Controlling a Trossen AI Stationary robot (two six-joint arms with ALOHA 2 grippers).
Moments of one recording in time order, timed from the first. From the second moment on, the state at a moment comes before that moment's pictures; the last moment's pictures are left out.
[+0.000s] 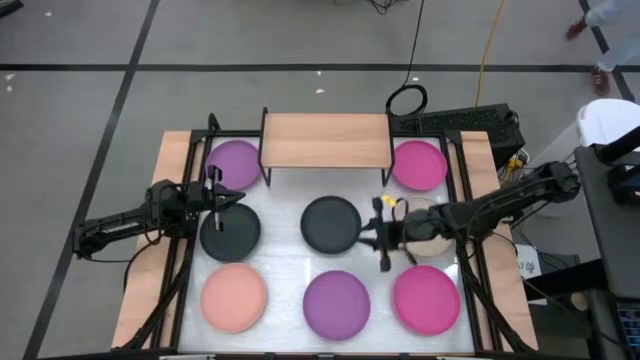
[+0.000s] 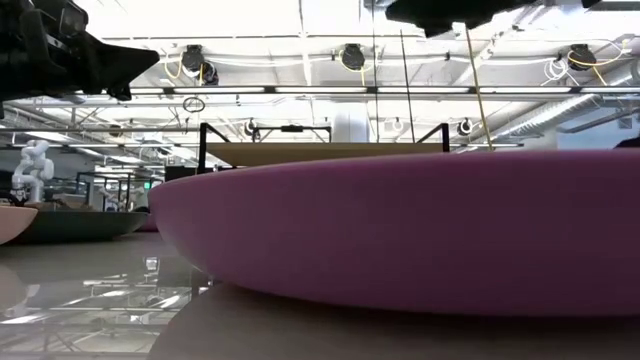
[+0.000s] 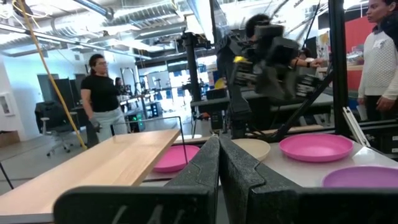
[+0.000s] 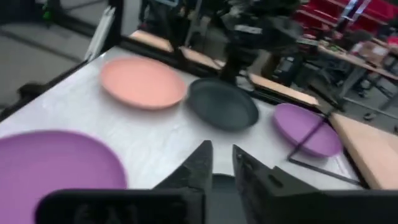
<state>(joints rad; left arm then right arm) 0.28 0.01 0.01 0.21 0.23 0.12 0.30 1.23 0.69 0.24 0.24 -0.23</state>
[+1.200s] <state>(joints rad) 0.28 0.01 0.01 0.21 0.23 0.12 0.23 1.69 0.69 0.12 0.29 -0.01</state>
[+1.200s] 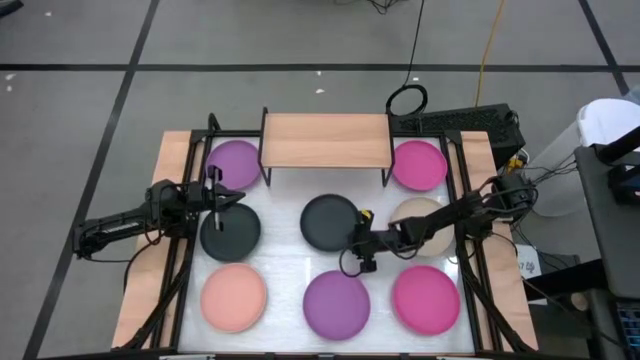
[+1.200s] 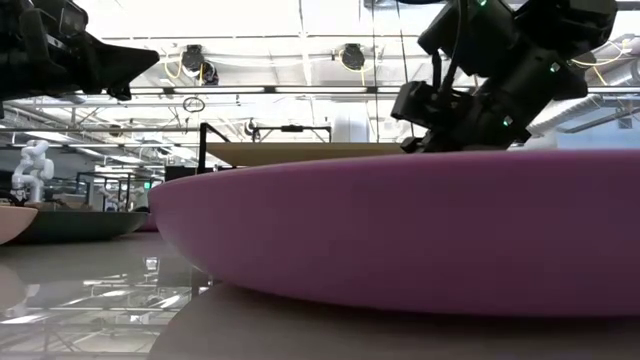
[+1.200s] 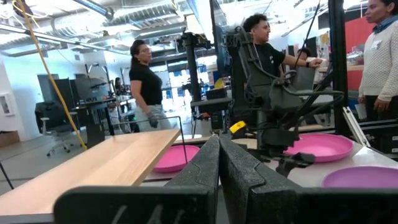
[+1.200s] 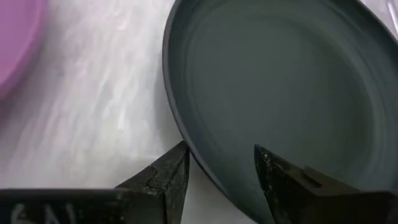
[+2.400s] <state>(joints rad) 0.28 0.01 0.01 0.21 0.23 0.12 0.09 1.20 0.75 0.39 0.50 -0.48</state>
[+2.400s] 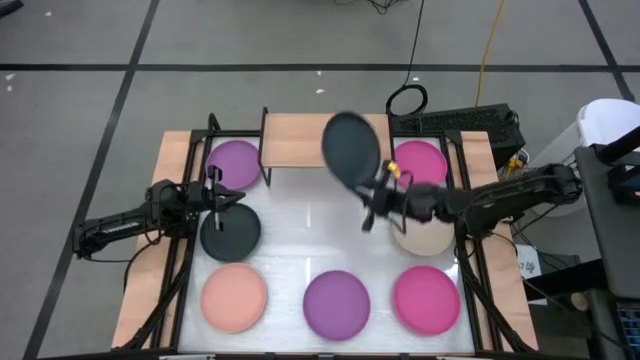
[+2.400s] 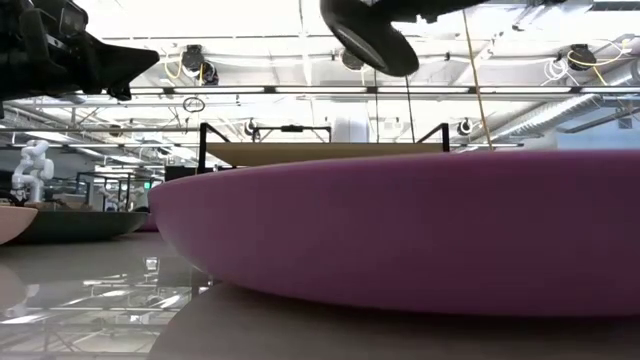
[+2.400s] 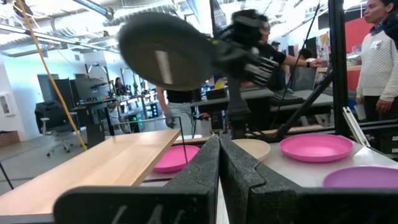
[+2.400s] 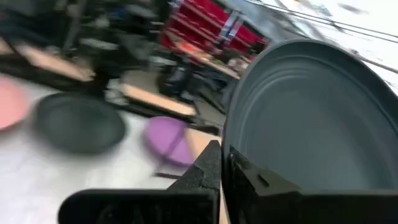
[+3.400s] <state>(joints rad) 0.28 0.01 0.01 0.21 0.23 0.12 -0.29 1.49 0.93 -0.03 0.24 -0.32</state>
